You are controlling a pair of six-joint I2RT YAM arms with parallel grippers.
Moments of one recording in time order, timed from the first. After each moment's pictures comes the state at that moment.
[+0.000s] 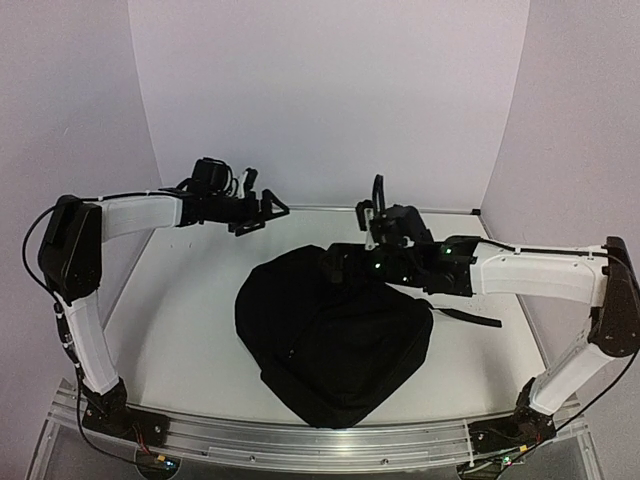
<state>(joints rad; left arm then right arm) -0.47 1.90 1.47 -0.12 0.55 -0.55 1.01 1.57 1.18 -0.18 0.25 0.59</state>
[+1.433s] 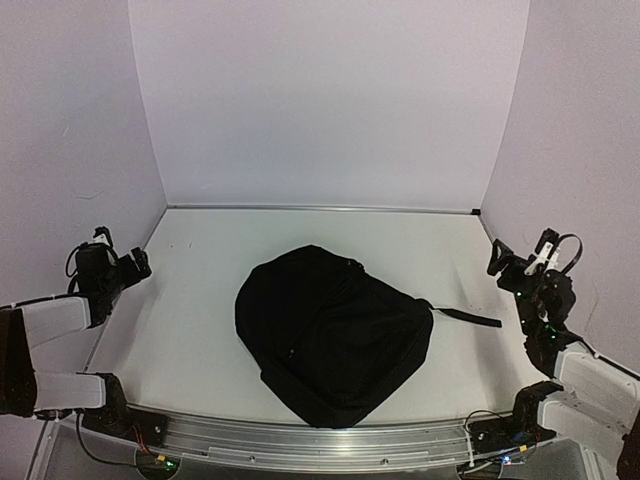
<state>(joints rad) 0.11 1.09 0.38 0.31 -0.06 -0.34 0.18 0.76 0.21 0.58 0.35 0.26</state>
